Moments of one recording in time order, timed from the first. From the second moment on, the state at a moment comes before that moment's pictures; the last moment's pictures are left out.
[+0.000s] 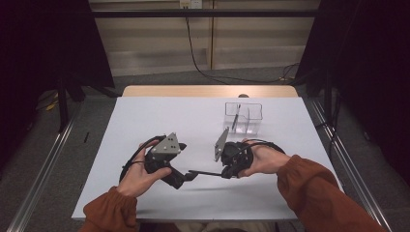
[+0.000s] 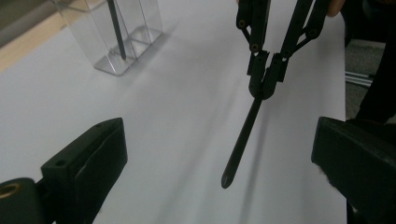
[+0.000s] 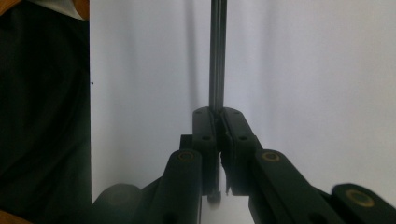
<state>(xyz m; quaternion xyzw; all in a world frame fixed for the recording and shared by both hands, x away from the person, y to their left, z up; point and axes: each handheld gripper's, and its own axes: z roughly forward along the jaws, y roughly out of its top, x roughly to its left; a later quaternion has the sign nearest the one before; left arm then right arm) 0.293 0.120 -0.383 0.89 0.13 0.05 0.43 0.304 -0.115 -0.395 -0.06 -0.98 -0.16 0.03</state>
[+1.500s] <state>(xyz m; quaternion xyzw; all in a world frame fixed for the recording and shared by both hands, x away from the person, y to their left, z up) 0.316 0.082 -0.393 0.97 0.04 -0.03 0.24 0.302 -0.109 -0.395 -0.04 -0.99 -0.15 0.03</state>
